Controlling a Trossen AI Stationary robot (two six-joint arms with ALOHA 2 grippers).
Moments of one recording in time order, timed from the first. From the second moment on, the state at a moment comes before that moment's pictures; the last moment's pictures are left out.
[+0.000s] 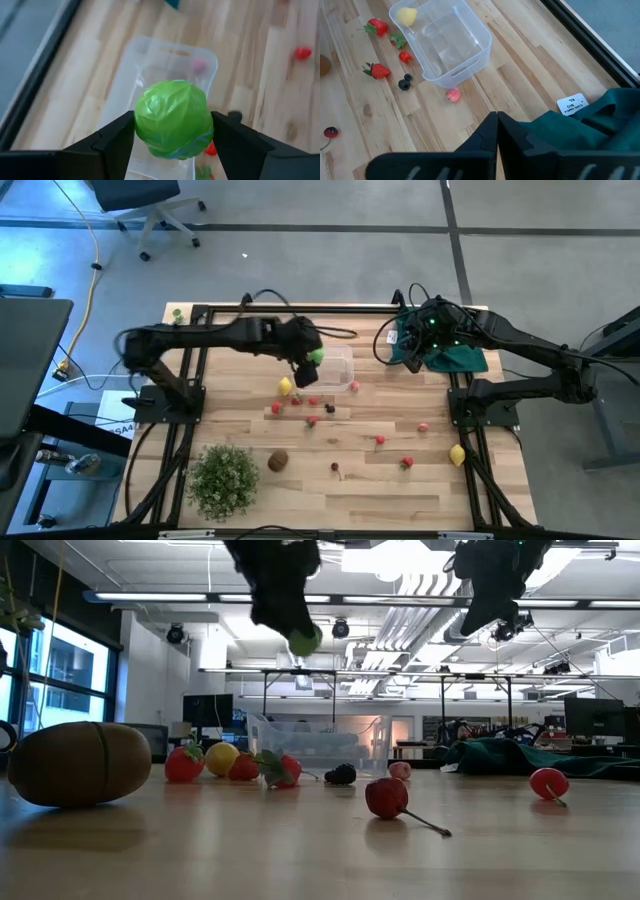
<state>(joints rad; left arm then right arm) 0.29 1.66 1.45 -0.77 -0.12 -0.05 -0.44 1.03 1.06 -0.93 -0.05 0.13</state>
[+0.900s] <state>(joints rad) 0.31 2.11 1.64 -0.95 -0.06 0.03 -0.44 1.03 1.06 -0.93 -0.05 0.13</state>
